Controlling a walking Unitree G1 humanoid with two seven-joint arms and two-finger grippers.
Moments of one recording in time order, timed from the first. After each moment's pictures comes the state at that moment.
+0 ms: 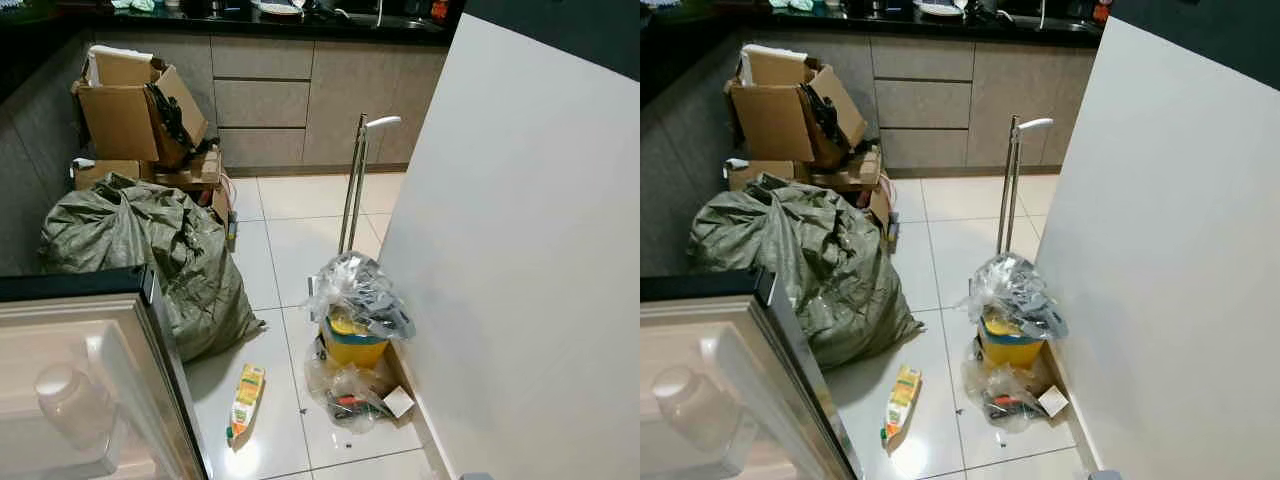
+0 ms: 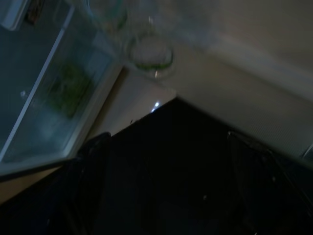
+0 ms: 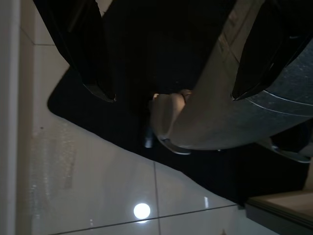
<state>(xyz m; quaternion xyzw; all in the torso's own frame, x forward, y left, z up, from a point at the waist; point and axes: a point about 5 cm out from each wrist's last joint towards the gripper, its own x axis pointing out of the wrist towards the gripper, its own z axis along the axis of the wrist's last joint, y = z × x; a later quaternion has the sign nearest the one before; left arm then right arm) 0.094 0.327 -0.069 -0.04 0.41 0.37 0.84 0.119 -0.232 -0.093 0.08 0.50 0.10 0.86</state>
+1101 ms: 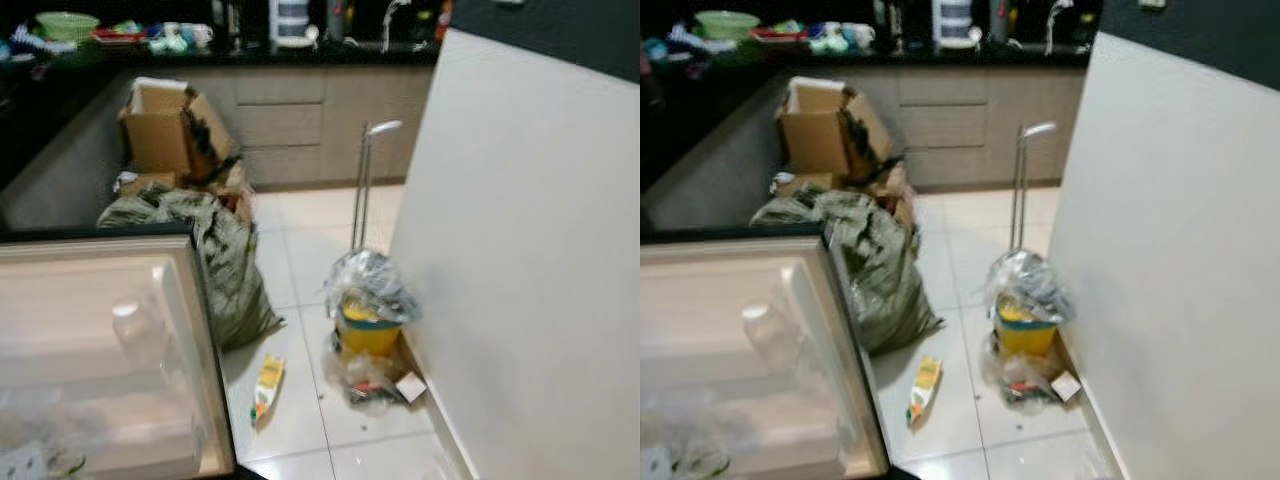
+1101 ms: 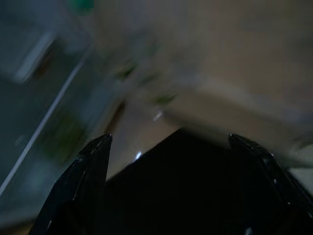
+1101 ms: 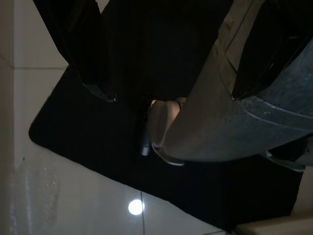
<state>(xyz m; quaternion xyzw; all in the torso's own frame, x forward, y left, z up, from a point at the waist) 0.158 0.328 -0.039 -0.01 0.29 0.29 0.91 0.113 -0.232 -0.095 0.08 0.51 0.09 0.85</state>
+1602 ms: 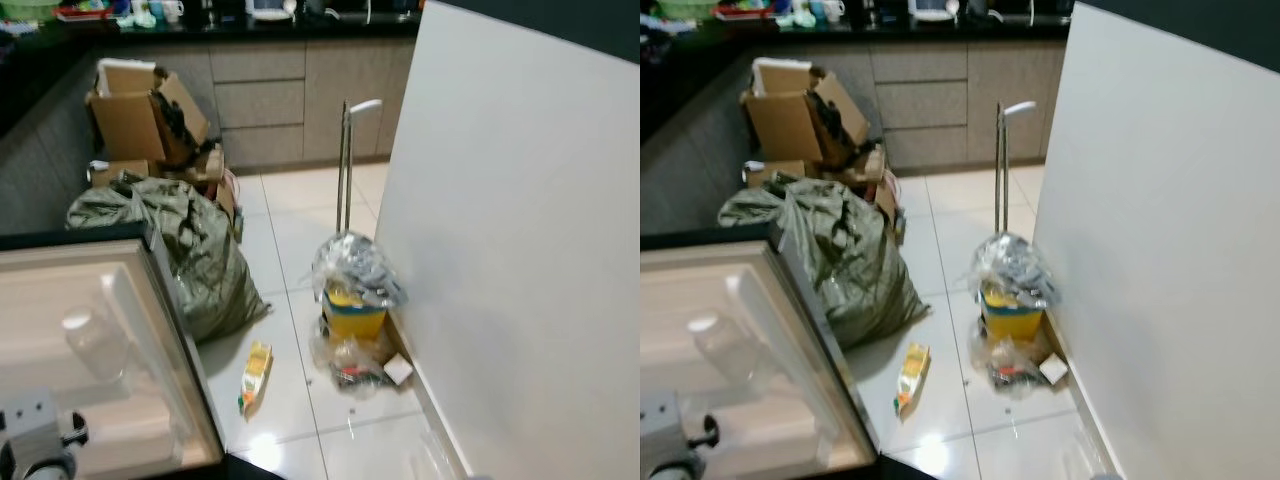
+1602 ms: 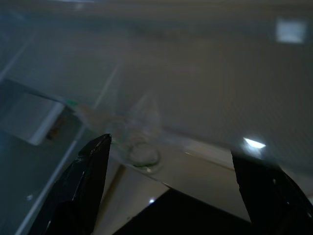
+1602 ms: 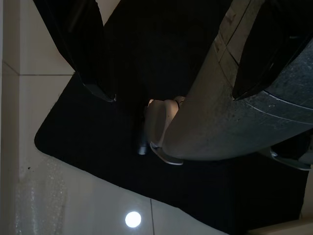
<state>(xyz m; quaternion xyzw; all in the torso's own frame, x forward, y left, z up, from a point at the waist) 0.188 0.348 -0.004 0.04 0.20 0.33 0.92 0.118 -0.232 -0.093 0.08 0.50 0.09 0.86</state>
